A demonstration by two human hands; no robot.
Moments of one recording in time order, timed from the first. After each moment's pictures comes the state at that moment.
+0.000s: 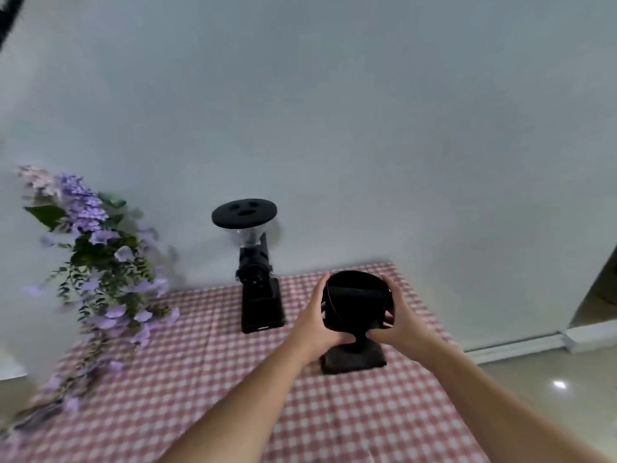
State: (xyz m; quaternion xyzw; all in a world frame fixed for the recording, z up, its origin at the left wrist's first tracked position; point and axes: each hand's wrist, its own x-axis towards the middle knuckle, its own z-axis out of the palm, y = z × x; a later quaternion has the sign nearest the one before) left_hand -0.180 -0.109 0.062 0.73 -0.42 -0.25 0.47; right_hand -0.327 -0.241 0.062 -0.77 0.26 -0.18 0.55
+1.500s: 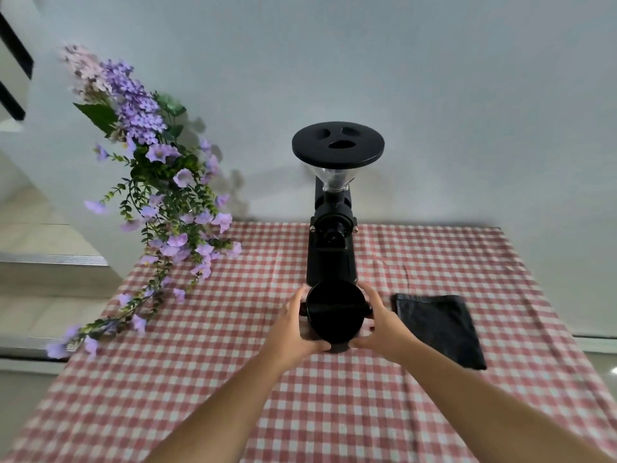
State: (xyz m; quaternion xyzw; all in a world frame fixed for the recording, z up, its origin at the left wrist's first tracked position) left_hand -0.052 -0.005 -0.039 0.87 -0.26 -0.23 0.35; right_hand -0.143 -0.187 -0.048 -0.87 0.22 0.06 0.44
